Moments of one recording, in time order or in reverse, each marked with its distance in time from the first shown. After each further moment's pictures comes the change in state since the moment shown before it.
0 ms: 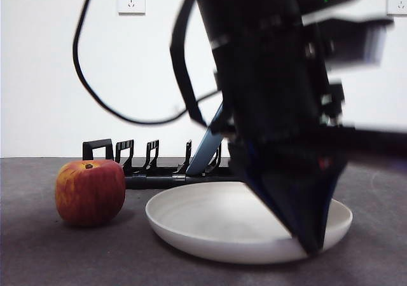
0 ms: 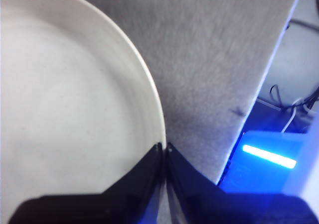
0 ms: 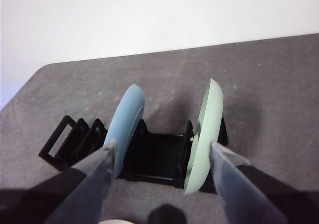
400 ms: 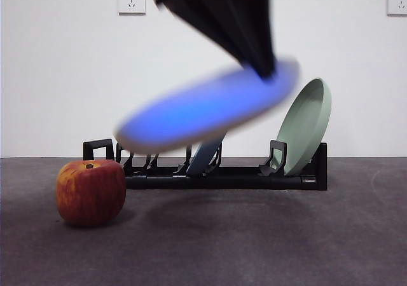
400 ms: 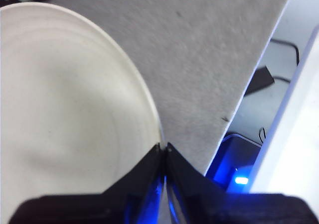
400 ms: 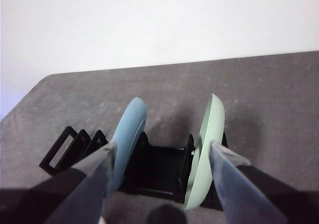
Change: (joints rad) left arm 0.043 -0.339 0.000 -0.130 0.014 0.000; right arm 0.000 0.000 0.000 0.052 0.000 -0.003
